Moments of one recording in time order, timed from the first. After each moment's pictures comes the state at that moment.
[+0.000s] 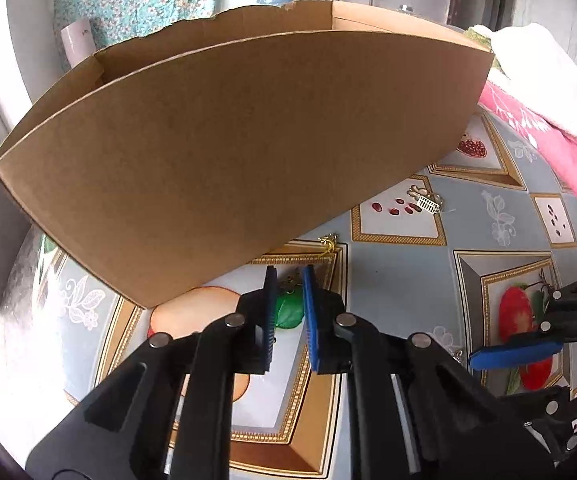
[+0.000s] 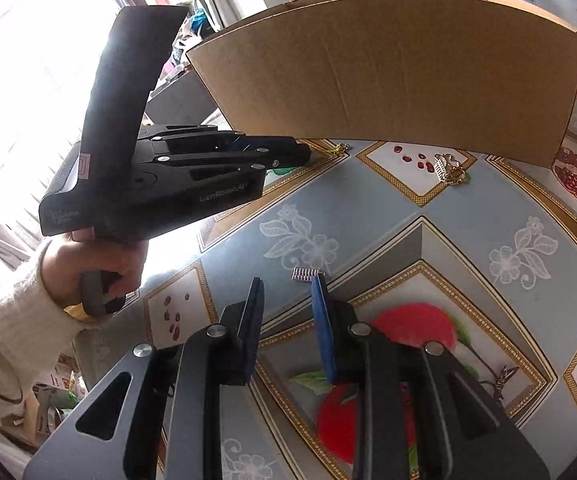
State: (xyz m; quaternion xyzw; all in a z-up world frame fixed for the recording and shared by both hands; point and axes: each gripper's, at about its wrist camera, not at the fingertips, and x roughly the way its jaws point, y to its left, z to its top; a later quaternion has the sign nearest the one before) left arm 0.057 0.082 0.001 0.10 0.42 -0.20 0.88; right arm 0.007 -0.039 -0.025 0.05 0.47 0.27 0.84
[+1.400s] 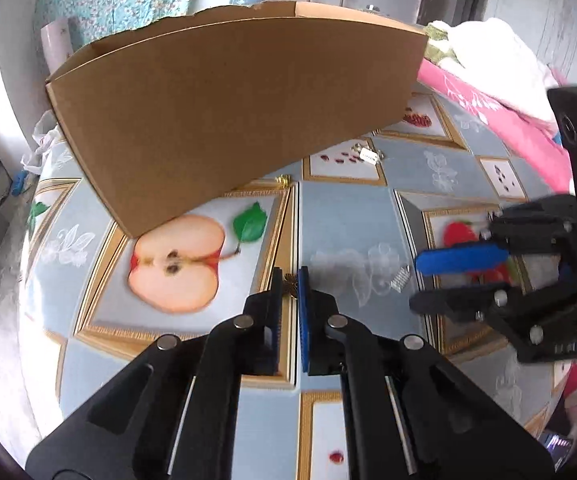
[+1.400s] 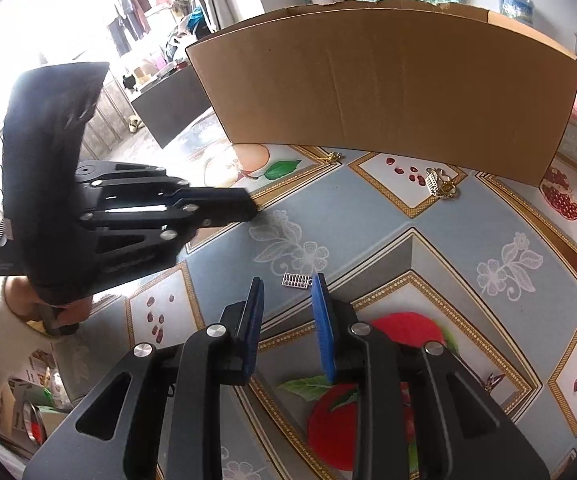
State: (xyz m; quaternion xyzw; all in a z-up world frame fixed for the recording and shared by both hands) left arm 0.003 0.101 0.002 0.10 0.42 -0.26 0.86; right arm -0.006 -0.038 -0.015 0.01 0.46 0.25 0.86
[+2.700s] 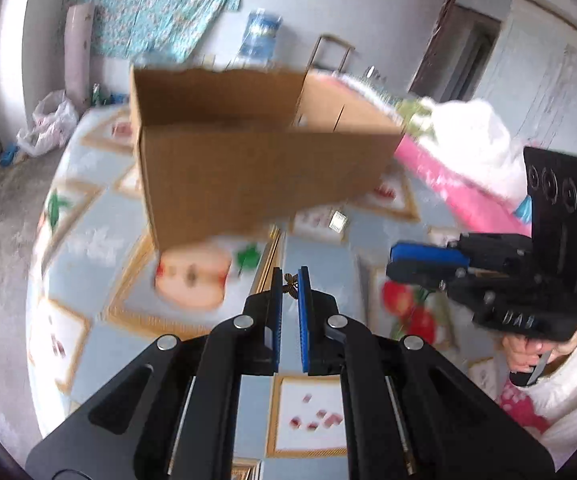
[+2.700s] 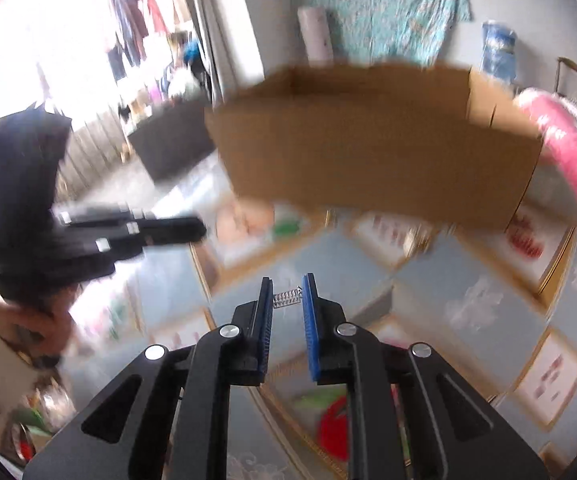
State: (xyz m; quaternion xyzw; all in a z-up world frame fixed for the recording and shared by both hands) left arm -0.013 0.142 0.067 -0.03 0.37 -0.30 0.88; right arm -0.009 -0.040 0.052 0.03 0.36 0.22 0.90
